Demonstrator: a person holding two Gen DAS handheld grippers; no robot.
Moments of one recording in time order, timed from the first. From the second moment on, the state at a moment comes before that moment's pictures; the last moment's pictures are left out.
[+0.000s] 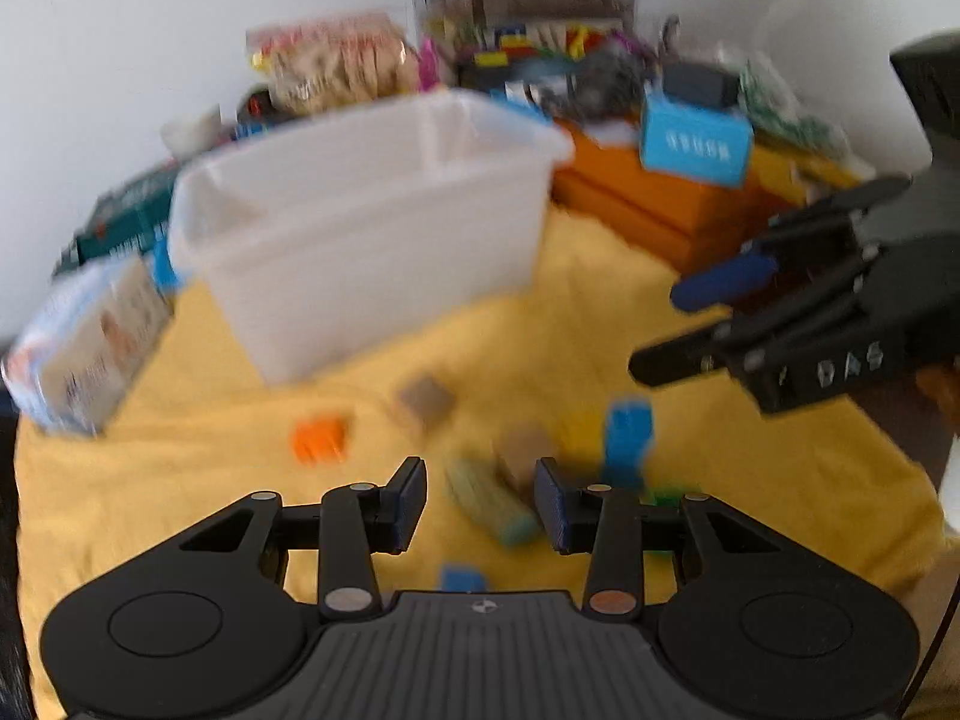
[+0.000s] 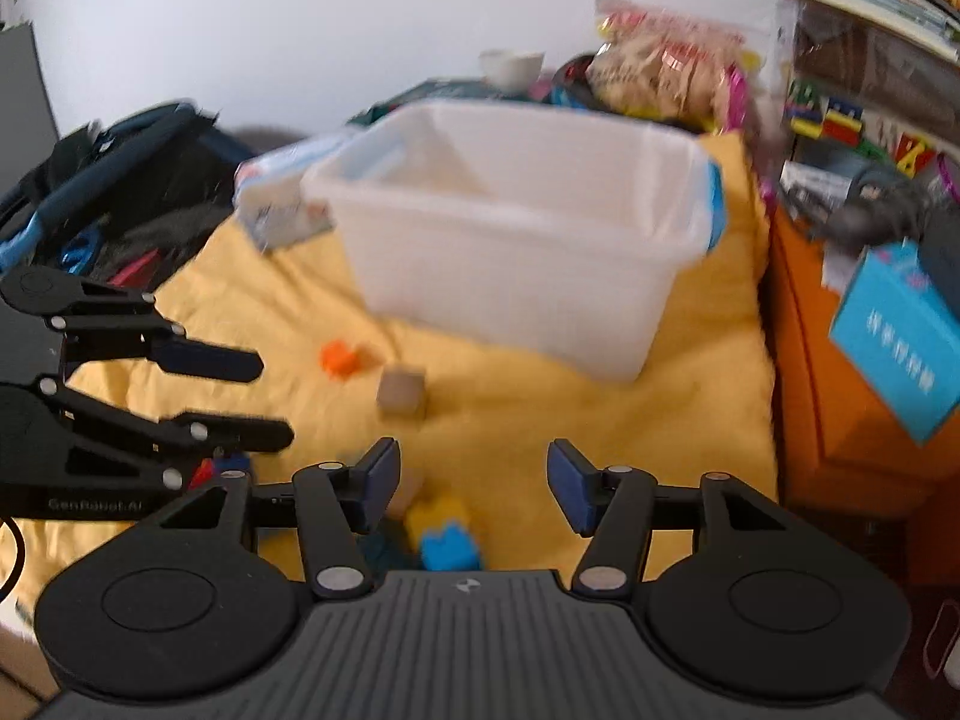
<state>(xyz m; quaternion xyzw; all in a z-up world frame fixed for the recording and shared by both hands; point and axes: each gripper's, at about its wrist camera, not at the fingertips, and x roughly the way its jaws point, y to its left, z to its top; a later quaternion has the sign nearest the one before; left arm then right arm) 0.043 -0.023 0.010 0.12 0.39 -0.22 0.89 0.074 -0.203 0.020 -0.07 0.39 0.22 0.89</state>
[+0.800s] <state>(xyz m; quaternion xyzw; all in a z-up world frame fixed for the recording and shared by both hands) -0.009 0.003 -0.039 0.01 0.48 -0.15 0.86 0.020 -0.196 -0.031 -0.08 0.45 0.24 0.86</state>
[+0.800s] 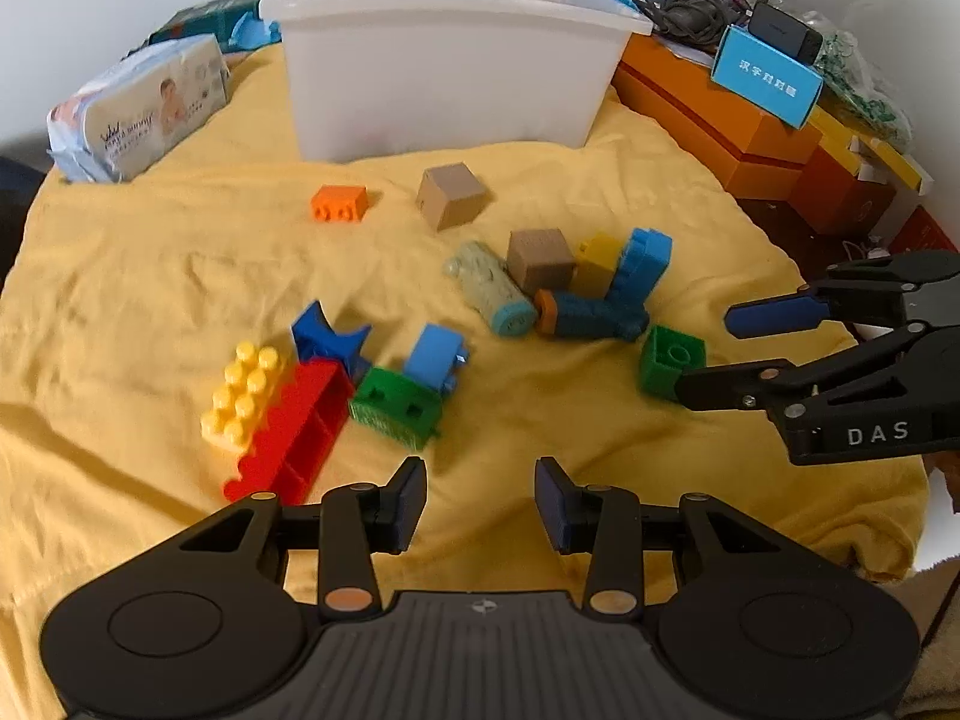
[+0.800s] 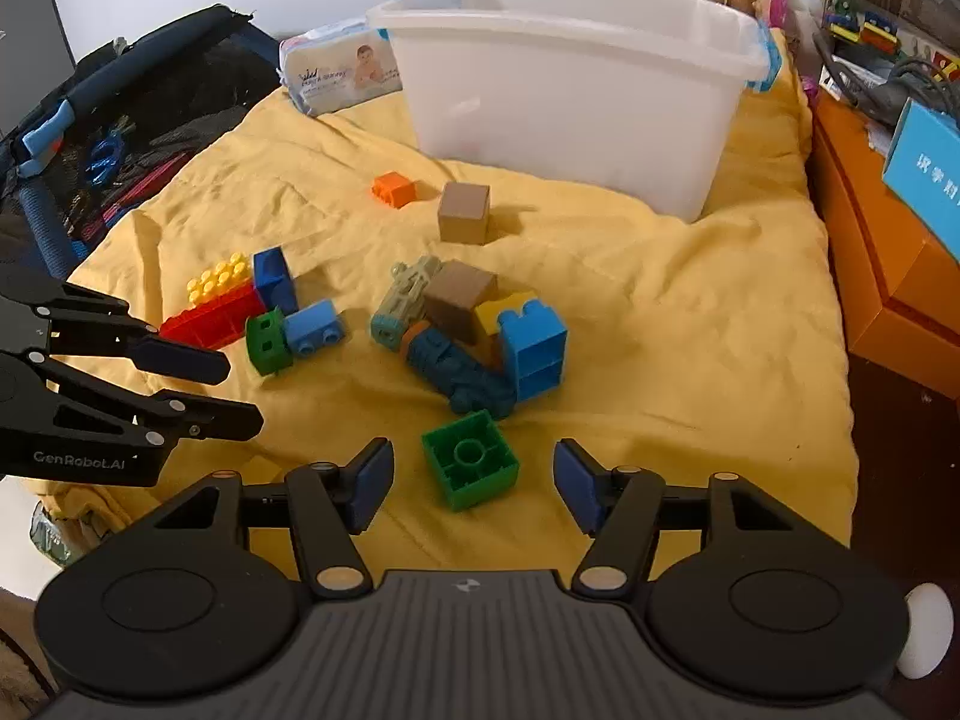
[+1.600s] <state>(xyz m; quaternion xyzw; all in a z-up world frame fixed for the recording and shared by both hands) -0.012 0.012 -0.044 0.00 0.49 -0.14 0.86 0.014 -0.168 -0.048 -0.20 0.42 0.25 0.85</state>
